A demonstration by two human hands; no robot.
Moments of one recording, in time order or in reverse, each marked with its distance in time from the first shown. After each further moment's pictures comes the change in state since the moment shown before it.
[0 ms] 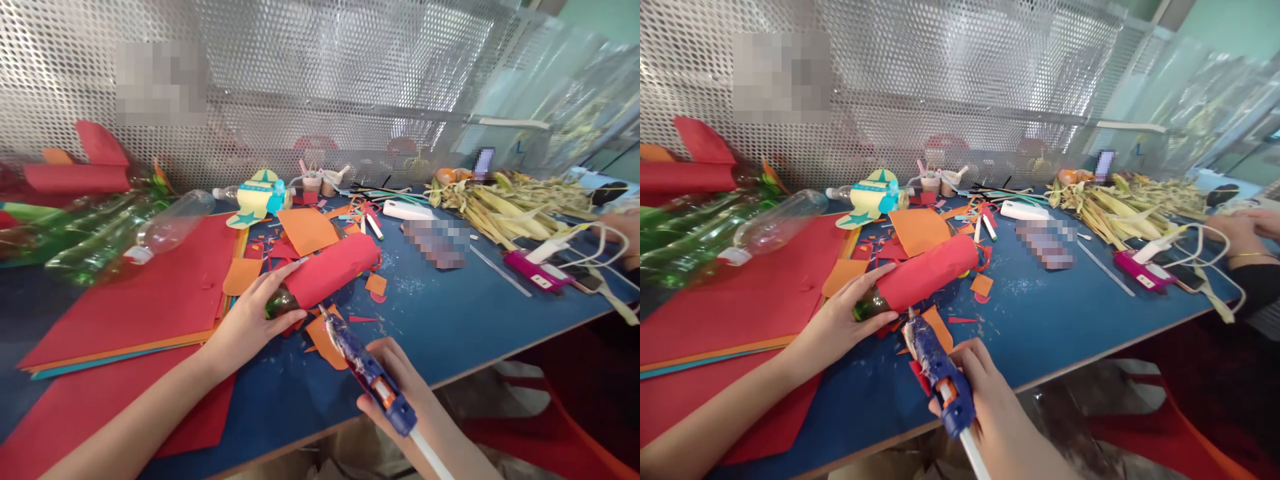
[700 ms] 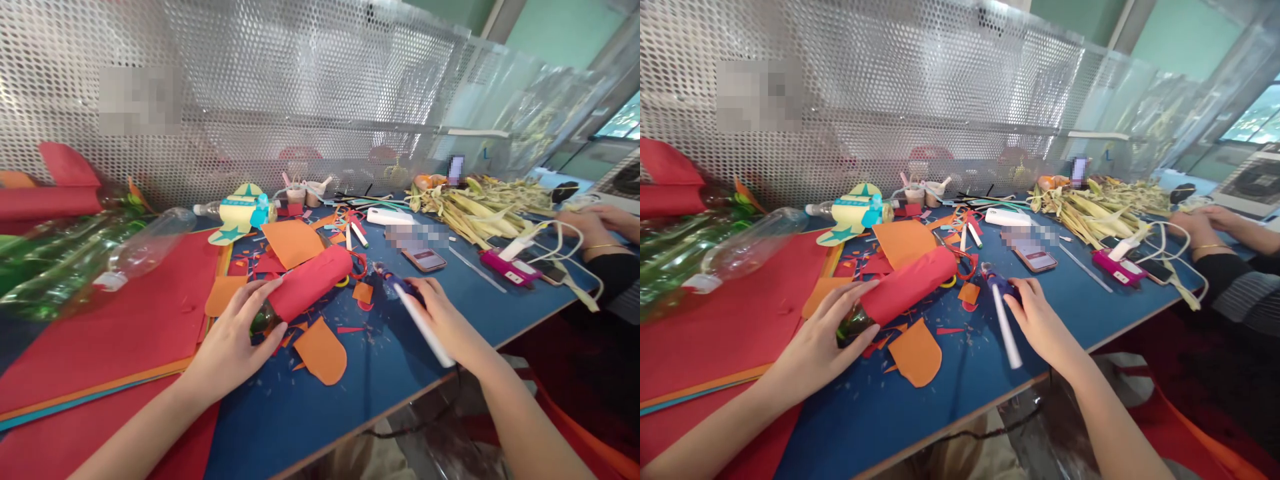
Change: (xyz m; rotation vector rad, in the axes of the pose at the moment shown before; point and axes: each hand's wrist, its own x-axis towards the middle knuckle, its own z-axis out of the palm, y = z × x) left_hand 0.000 0.001 -0.001 0.209 0.071 0.082; right_hand 0.040 0.074 -0.094 -0.621 0.276 0.144
